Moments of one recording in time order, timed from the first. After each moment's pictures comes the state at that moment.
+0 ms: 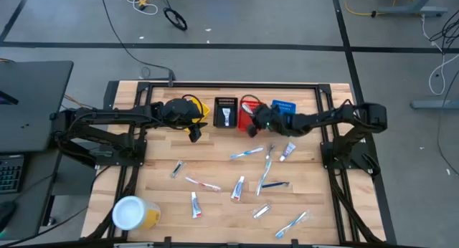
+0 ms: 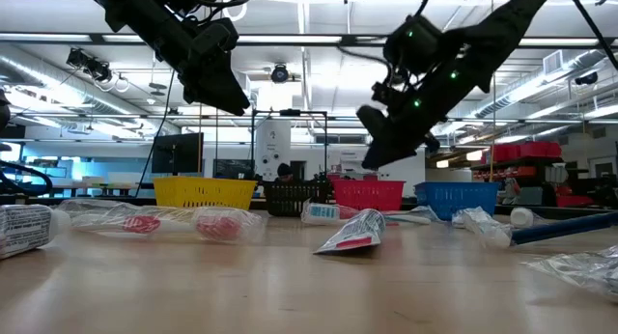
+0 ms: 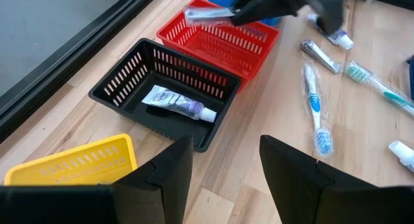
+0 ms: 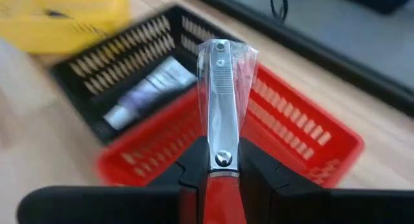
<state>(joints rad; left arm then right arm) 0.23 1.15 0.73 -0.21 -0.14 -0.18 -0.22 1.59 0.74 0.13 0.42 0.37</state>
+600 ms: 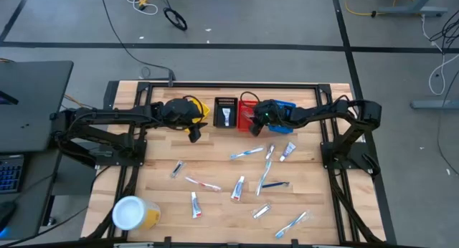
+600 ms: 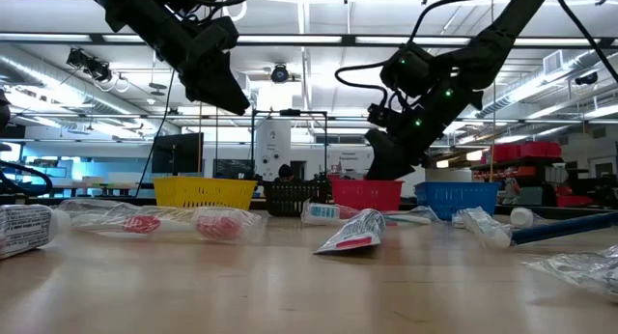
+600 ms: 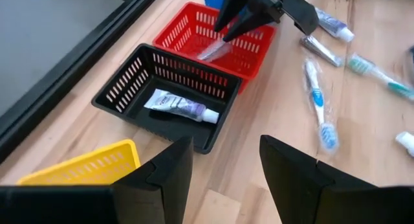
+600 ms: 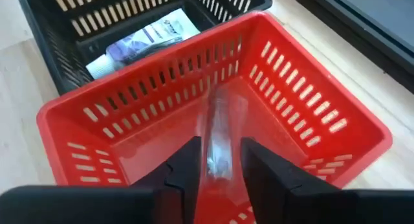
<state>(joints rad) 0.23 1.15 0.73 -0.21 -0.14 -0.10 -0.34 1.65 0.74 0.14 0.20 0.15</state>
